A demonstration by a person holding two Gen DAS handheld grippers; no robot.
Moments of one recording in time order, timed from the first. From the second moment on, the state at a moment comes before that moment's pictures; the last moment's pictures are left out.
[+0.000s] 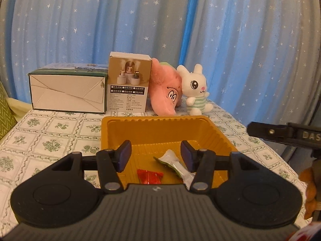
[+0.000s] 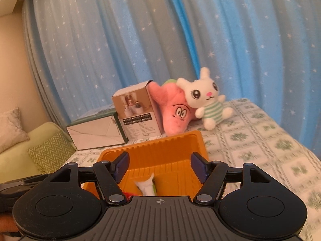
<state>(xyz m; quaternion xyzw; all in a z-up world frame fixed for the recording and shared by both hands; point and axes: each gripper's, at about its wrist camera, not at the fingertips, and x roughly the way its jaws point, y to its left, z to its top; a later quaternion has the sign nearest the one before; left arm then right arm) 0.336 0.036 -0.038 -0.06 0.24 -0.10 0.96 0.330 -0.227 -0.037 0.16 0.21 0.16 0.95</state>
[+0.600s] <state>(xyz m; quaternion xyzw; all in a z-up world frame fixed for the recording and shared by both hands) 0.155 0.023 -0.024 -0.05 0.23 -0.06 0.97 0.148 -0.260 -0.031 0.18 0.22 0.15 0.95</state>
